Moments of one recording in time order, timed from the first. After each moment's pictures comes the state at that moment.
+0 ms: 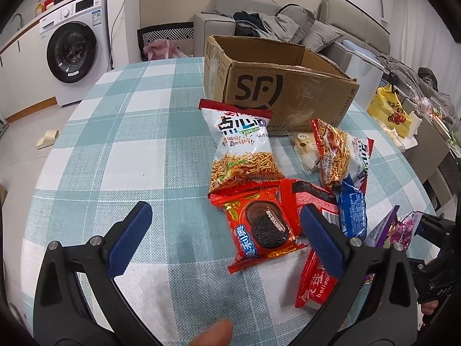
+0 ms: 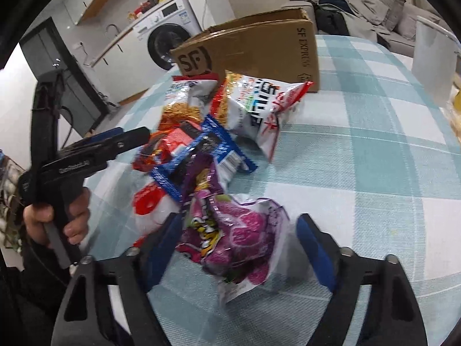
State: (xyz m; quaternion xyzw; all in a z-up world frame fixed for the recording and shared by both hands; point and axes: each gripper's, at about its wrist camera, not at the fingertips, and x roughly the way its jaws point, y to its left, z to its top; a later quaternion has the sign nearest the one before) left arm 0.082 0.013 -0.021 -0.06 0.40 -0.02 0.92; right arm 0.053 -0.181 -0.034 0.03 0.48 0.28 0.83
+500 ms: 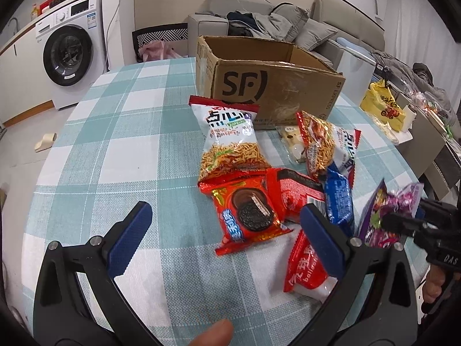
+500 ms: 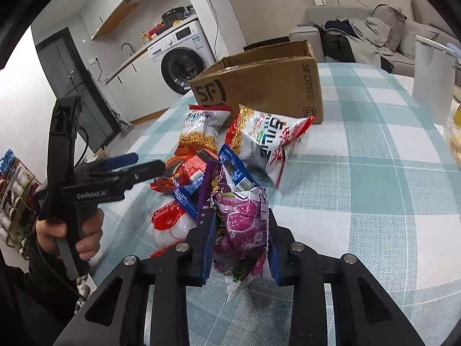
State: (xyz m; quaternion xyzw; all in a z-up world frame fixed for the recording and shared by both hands) left arm 0.065 0.003 -0.018 -0.05 0.40 -0.03 0.92; right arm 0.044 -0.189 -0.012 0.04 0.41 0.29 0.86
